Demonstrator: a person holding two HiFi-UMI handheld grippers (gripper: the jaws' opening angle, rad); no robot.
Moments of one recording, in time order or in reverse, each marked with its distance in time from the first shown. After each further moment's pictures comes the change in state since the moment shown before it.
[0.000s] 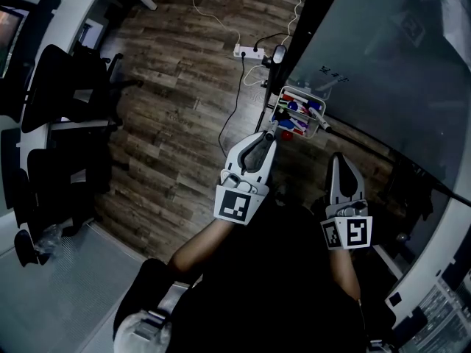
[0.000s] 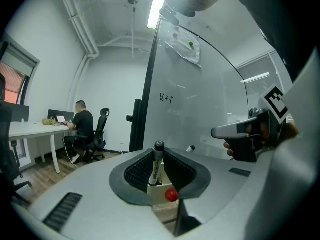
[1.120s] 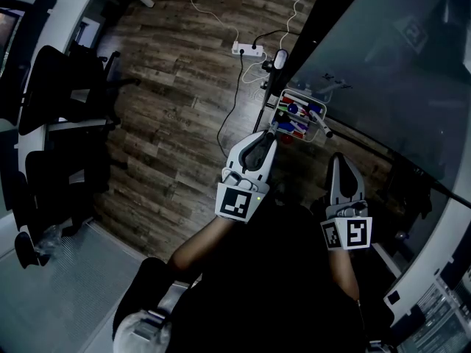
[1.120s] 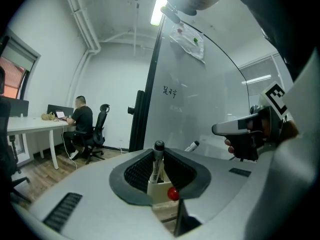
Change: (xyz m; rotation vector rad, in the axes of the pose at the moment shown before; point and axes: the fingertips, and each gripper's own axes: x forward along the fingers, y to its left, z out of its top) left arm 0.013 0.007 -0.014 -0.024 0.028 -0.009; right arm 0.010 -0.005 -0.003 0.010 0.020 -0.016
